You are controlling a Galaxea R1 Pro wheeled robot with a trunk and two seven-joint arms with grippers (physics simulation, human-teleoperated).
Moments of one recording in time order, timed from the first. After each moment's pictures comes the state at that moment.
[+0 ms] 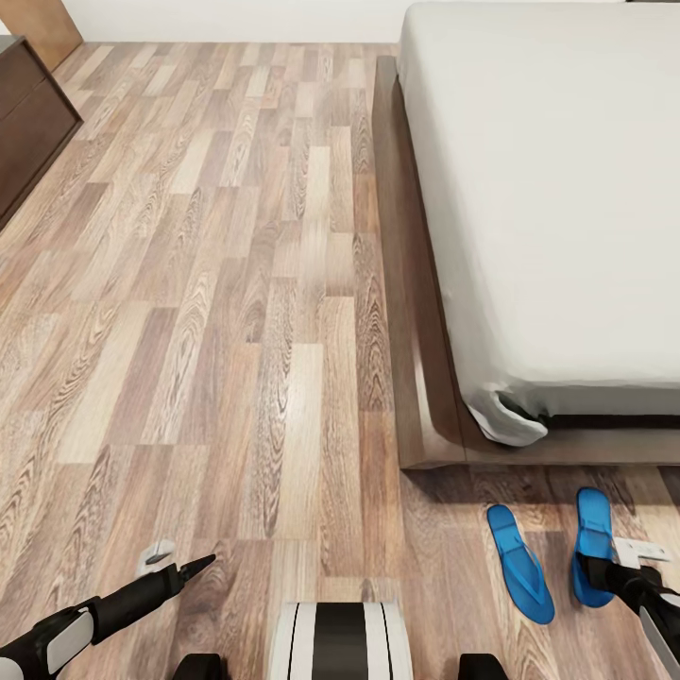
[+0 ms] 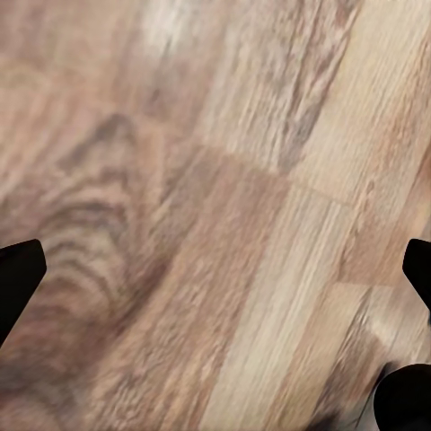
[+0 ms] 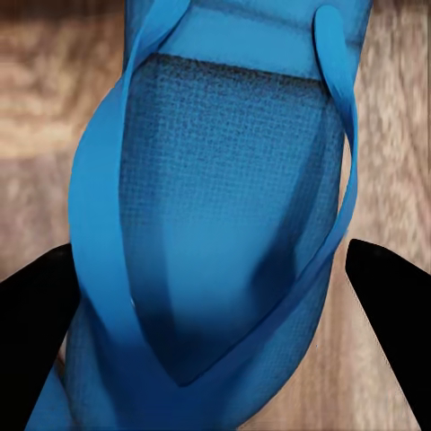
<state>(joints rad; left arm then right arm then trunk) -0.59 0.39 -0.68 -0.21 1.18 0.11 -0.91 -0.34 -0.39 -0.26 -0.79 -0.07 0.22 0.13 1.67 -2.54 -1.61</state>
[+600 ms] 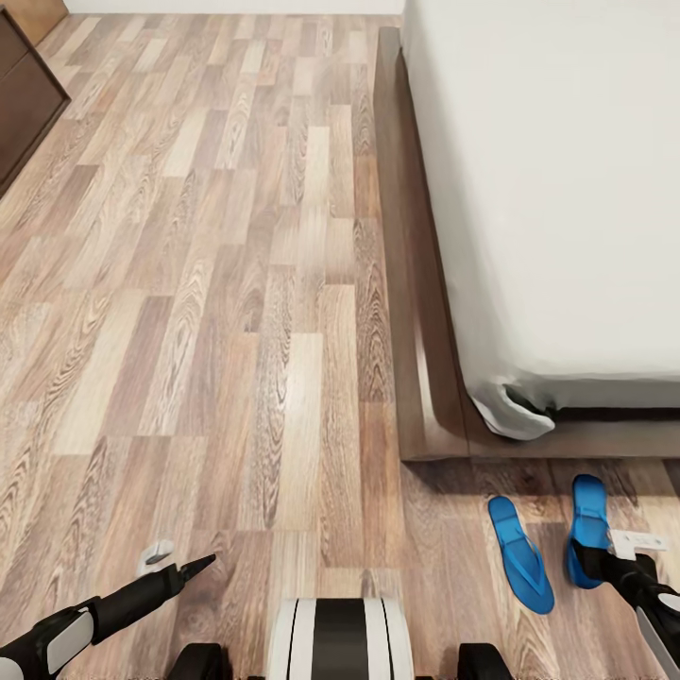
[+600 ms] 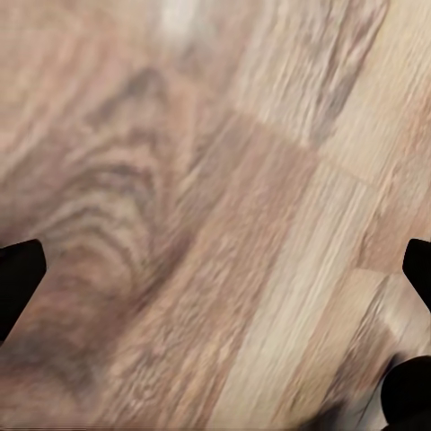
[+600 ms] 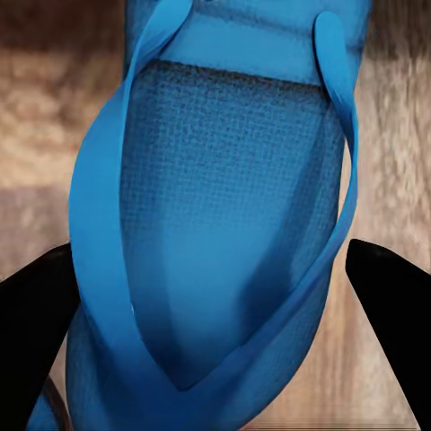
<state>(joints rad) -0.59 0.39 -0.68 -0.21 1.18 0.11 -0.91 -0.34 -0.39 -0.24 -0.79 -0.07 0.09 0.13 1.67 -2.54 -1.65</state>
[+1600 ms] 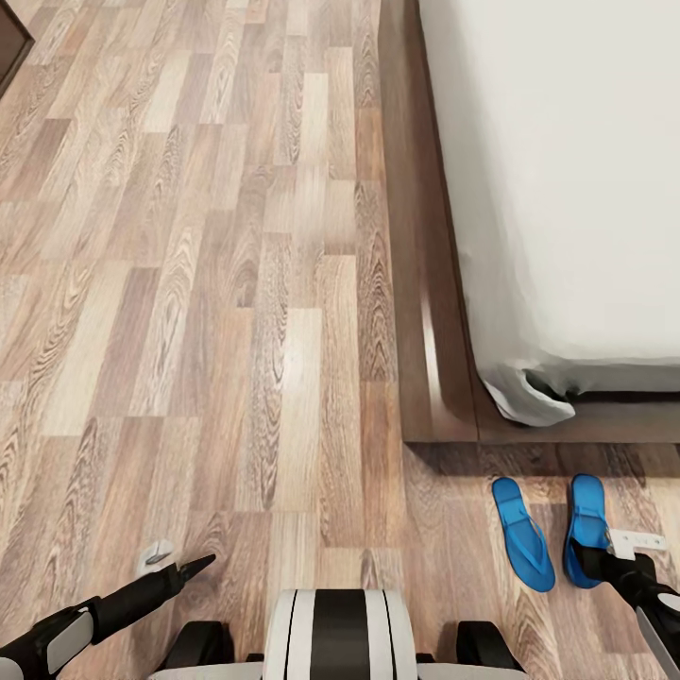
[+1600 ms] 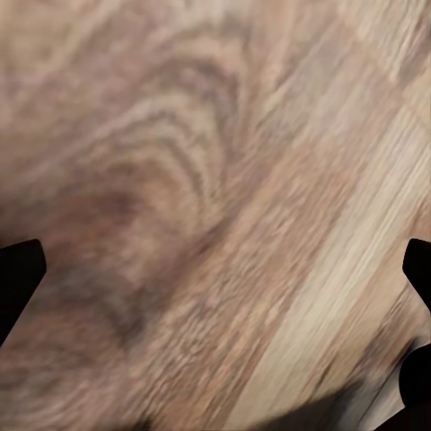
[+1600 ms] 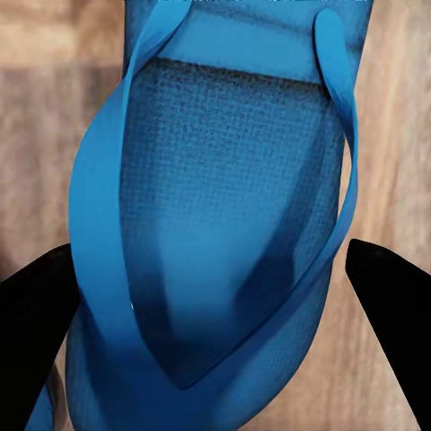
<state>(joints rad) -0.59 0.39 -0.68 -0.21 1.18 0.11 -0.91 -0.34 -0.39 -0.24 -0.79 -0.07 0.09 0.13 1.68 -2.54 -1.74</state>
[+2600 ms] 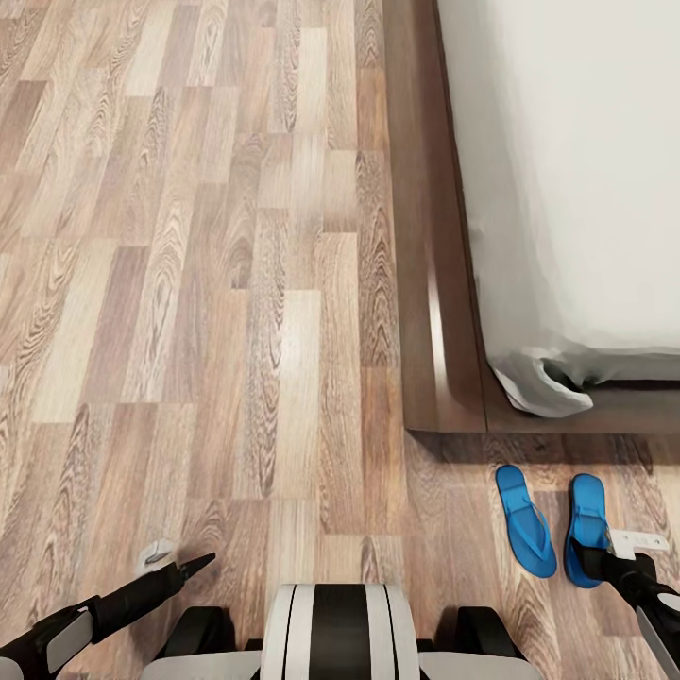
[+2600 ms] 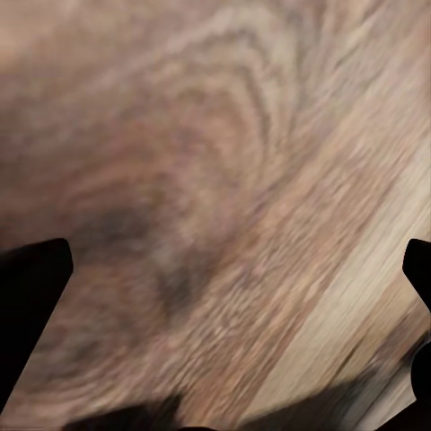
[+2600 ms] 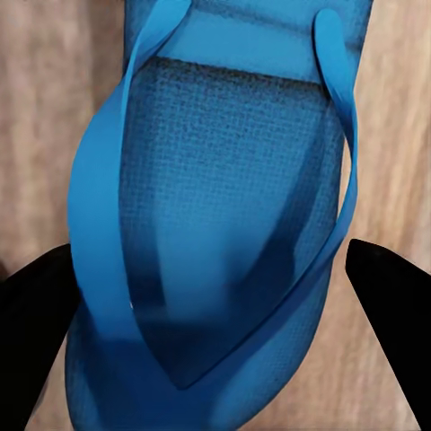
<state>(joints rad) -0.59 0.39 -0.67 -0.21 1.18 0.11 -0.92 -0.34 -0.39 -0.24 -0.79 -0.07 0.09 0.13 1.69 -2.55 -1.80</state>
